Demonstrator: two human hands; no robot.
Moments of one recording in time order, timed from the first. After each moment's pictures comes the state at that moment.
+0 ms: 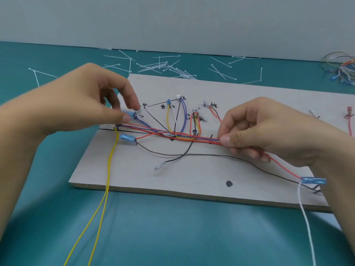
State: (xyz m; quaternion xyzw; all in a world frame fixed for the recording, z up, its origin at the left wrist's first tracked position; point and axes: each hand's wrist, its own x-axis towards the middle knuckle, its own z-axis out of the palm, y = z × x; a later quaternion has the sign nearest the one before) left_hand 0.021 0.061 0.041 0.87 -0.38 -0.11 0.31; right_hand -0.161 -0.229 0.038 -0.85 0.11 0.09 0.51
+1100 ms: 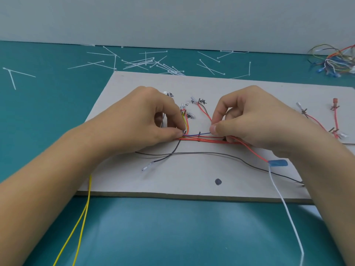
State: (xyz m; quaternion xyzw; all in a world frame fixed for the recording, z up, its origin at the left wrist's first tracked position) left_hand -0.026 -0.024 0.010 0.80 -0.49 -0.10 0.34; right_hand -0.151 -0.235 0.028 -0.90 0.18 0.00 0.40
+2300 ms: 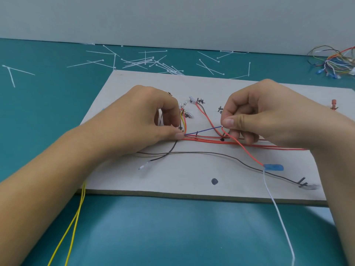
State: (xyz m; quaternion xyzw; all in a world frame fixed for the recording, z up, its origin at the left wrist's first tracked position) left_hand -0.033 -0.026 0.011 0.83 -0.46 -0.06 0.31; right_hand -0.162 -0.257 0.045 -0.92 0.10 0.03 0.38
